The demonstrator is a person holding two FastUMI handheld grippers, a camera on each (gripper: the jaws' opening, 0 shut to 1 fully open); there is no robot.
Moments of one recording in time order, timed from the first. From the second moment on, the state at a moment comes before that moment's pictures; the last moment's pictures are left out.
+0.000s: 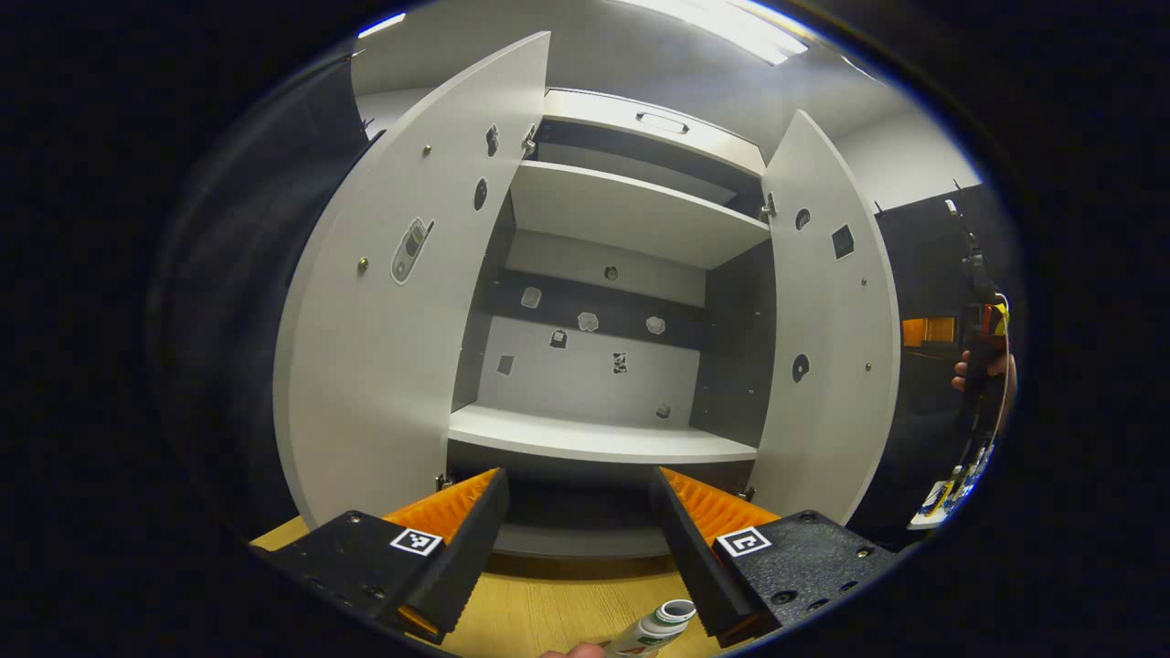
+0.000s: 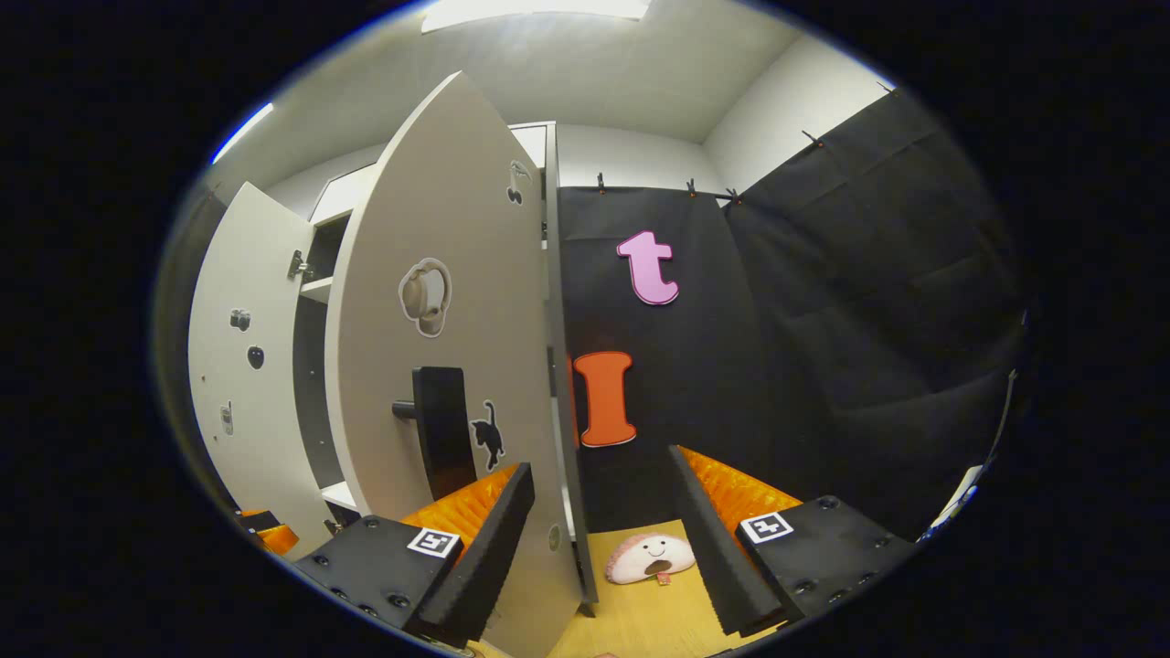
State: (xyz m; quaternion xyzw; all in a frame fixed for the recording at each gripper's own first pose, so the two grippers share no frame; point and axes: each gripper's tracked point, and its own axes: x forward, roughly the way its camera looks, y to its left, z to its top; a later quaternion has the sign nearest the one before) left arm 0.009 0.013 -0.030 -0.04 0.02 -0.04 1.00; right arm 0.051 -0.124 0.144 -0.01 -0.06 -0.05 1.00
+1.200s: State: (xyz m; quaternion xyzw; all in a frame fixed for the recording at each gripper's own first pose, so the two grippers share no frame) left arm -0.012 0.056 -0.020 -0.02 0.02 0.01 1.00; right arm 0.113 0.021 0.107 0.00 -0.02 0.11 0.99
